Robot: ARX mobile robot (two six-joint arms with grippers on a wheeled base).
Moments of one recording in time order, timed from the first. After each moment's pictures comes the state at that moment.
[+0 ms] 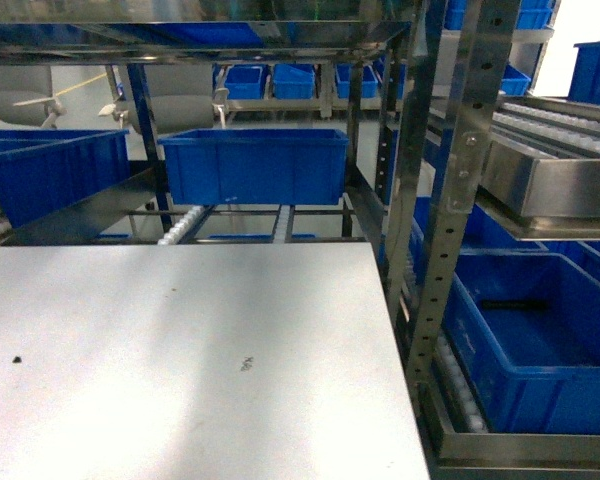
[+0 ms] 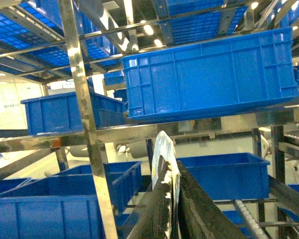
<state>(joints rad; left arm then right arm) 0.01 0.64 0.21 0.77 -0.13 0.19 -0.01 0.52 0.35 0.17 -0.23 0.06</state>
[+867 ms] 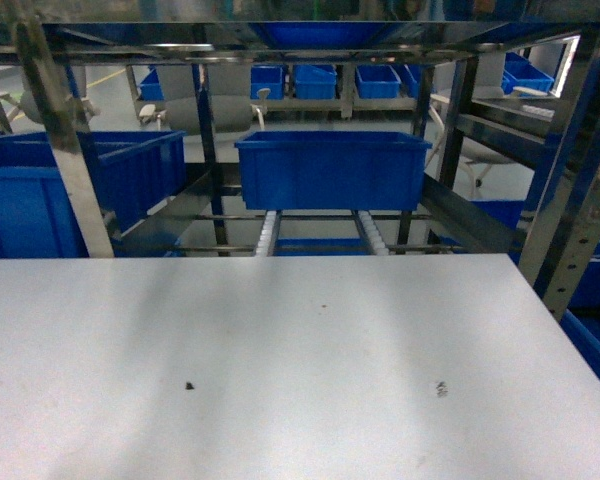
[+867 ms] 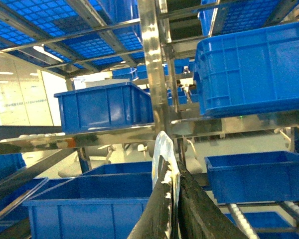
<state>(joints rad) 0.01 0.64 0.21 0.77 -0.13 0.19 -0.01 0.52 0.35 0.18 -0.23 0.06</state>
